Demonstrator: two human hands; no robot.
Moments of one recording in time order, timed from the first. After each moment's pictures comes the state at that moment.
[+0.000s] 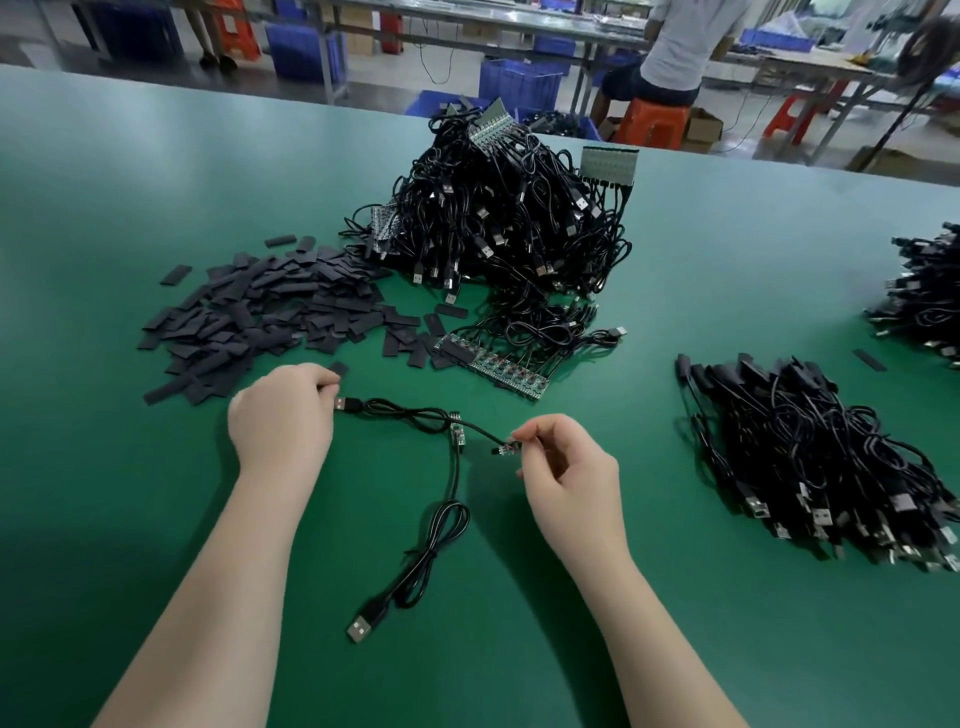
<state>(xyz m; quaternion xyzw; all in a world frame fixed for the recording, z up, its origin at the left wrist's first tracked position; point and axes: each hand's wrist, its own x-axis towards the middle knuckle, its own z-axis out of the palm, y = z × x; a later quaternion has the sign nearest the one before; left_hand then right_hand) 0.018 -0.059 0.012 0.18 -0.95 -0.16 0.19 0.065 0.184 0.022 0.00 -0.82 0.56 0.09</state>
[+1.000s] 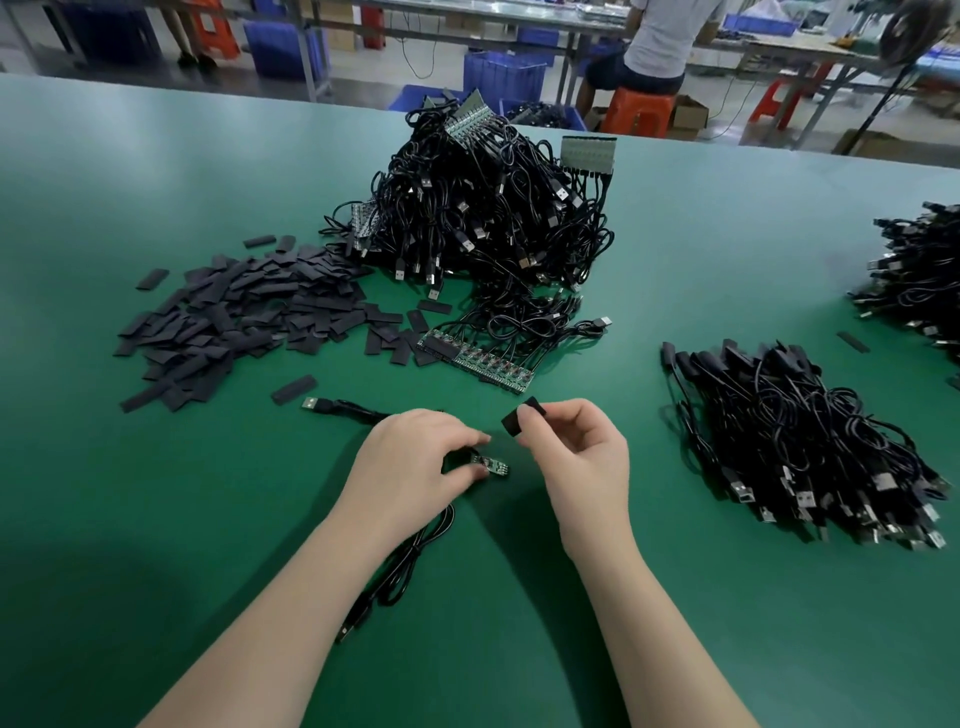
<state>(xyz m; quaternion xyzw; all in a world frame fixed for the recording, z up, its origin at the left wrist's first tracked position) 0.050 0.033 0.019 -0.16 -0.95 -0.25 0.08 0.060 0.194 0.032 -0.08 -0.68 0.72 0.10</state>
